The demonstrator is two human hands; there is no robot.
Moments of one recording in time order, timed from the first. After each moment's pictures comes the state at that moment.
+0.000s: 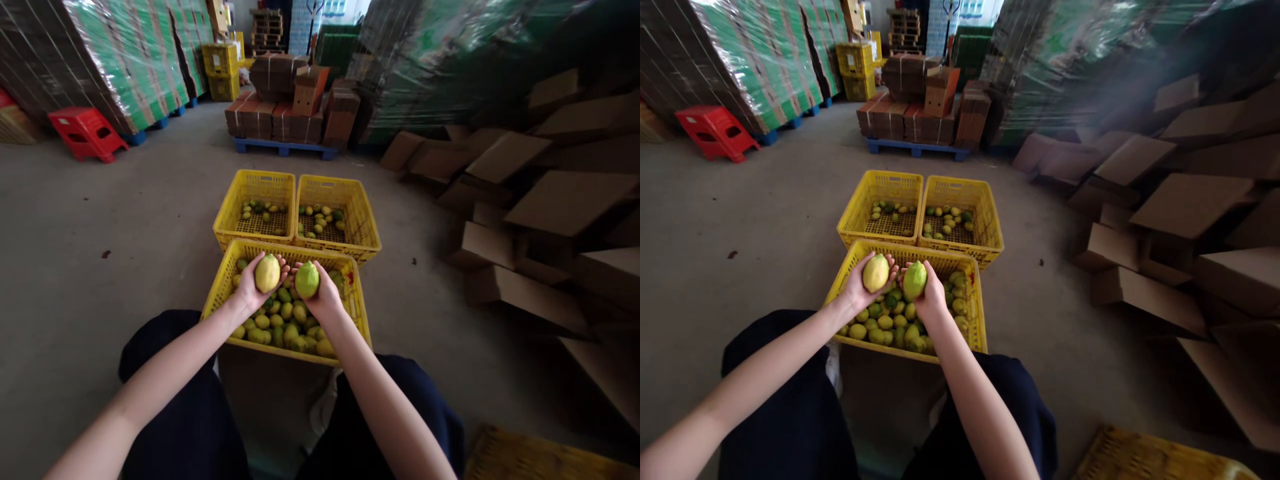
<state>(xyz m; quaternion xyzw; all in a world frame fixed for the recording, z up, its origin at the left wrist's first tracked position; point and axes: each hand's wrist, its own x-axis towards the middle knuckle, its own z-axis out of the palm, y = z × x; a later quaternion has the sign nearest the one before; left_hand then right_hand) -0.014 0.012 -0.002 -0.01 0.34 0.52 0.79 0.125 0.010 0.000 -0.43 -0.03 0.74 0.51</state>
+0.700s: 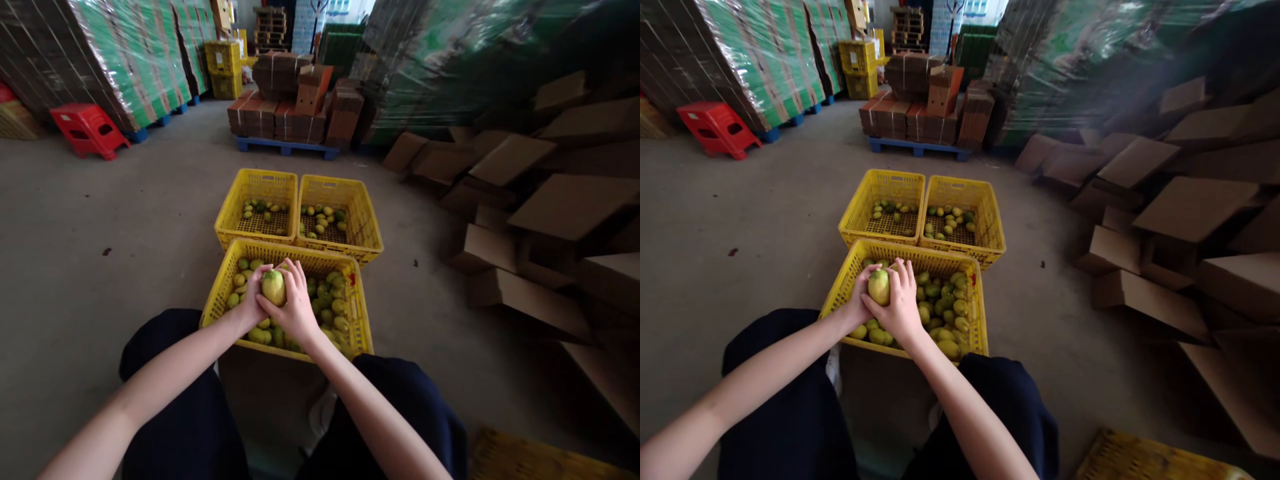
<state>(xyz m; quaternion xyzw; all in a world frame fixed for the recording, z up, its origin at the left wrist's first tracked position) -0.003 0.001 -0.020 0.02 0.29 0.50 0.81 0.093 -0.027 -0.030 -0.50 -0.71 0.27 0.41</state>
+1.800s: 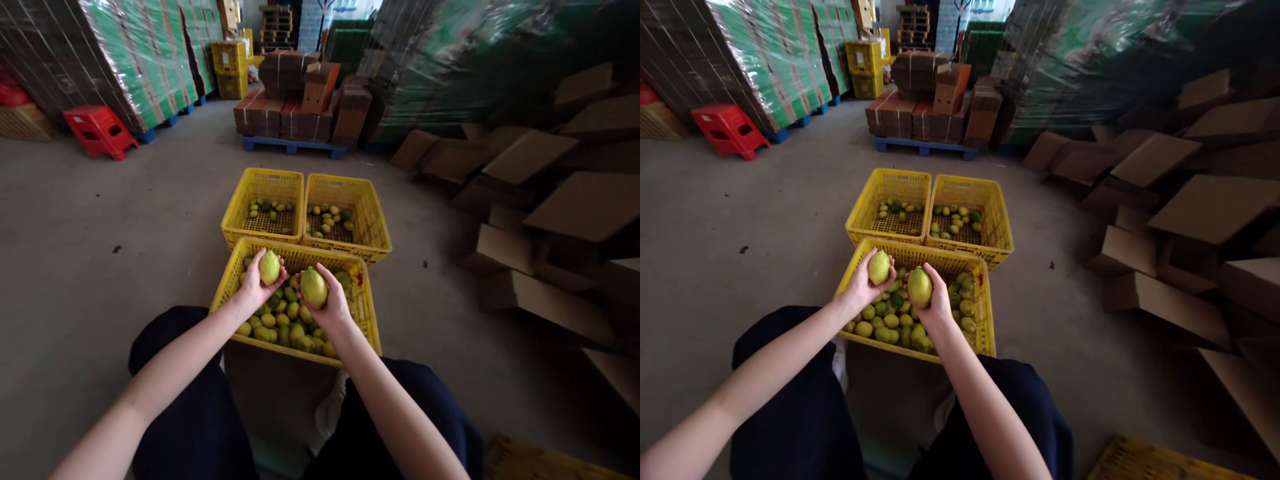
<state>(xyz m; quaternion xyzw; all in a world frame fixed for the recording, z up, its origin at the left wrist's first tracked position) -0.023 0.019 -0.002 -0.04 0.39 0.54 0.74 0.119 -0.004 0.005 -0.45 -0.03 0.74 0.49</state>
